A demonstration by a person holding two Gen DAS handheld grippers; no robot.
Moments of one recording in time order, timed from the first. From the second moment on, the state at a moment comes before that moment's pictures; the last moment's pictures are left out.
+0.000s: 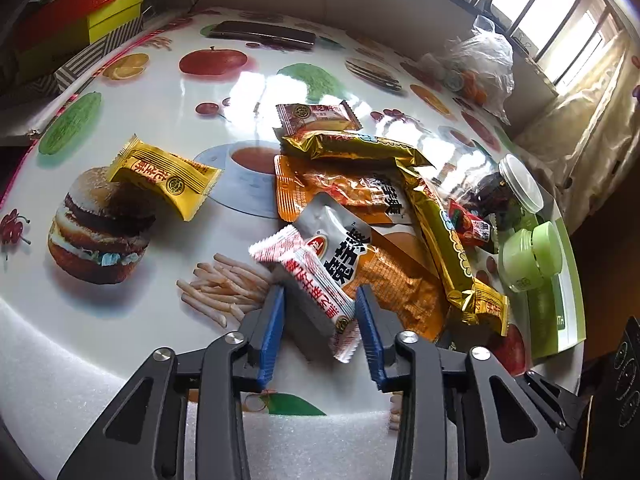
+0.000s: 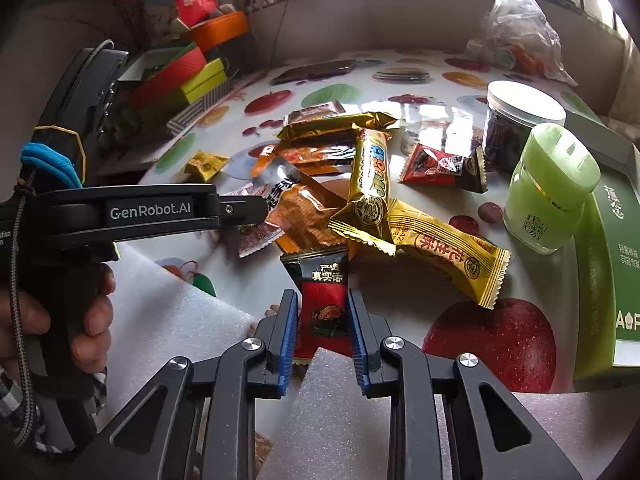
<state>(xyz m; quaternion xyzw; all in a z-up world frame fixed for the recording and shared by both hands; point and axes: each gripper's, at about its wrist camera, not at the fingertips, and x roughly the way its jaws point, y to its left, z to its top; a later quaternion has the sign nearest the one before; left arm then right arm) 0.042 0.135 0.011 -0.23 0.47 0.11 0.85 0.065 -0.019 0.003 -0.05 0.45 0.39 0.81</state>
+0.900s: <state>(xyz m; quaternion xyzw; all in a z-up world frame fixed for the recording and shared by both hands) 0.031 0.135 0.017 -0.23 0.47 0.12 0.85 0.049 -0.026 0.036 -0.05 0.39 0.39 0.83</state>
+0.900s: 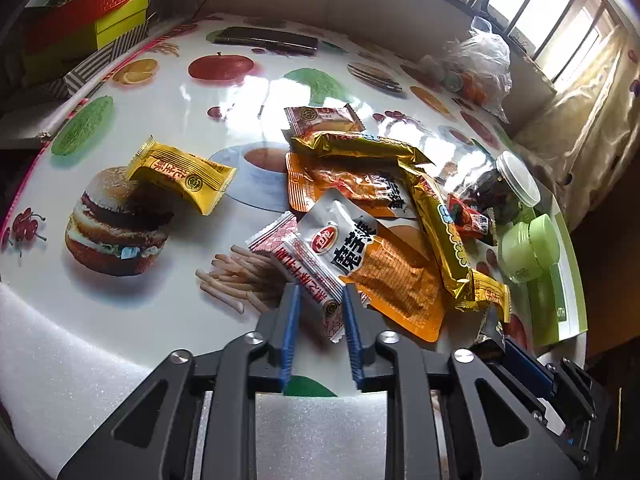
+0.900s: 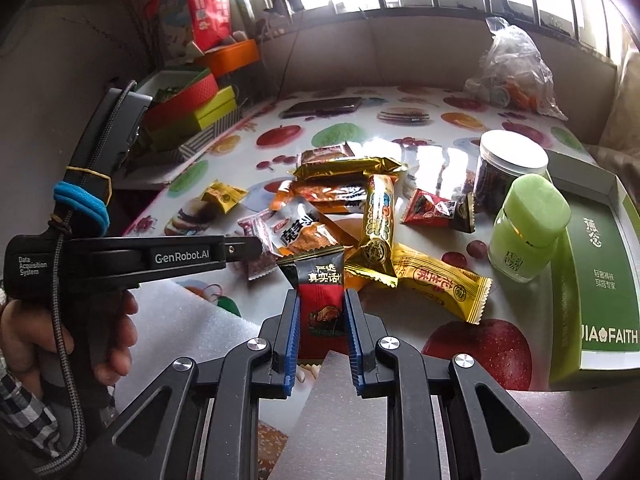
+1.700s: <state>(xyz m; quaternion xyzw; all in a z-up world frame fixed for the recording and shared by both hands) 0.036 0.141 0.018 -0.22 0.46 0.15 0.85 0.058 -0.035 0.044 -0.04 0.38 0.38 0.84</state>
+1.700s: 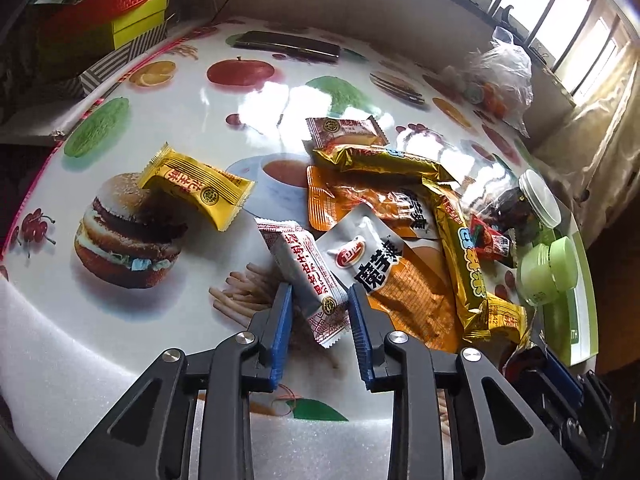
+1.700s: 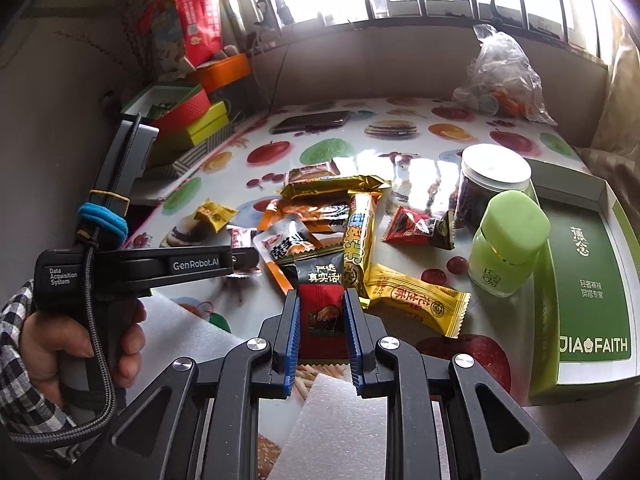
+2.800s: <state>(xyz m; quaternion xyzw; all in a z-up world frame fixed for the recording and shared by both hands) 0.076 0.034 0.106 -0.13 0.40 0.00 0.91 0.089 -0.134 0.097 0.03 0.33 0.27 0.91</state>
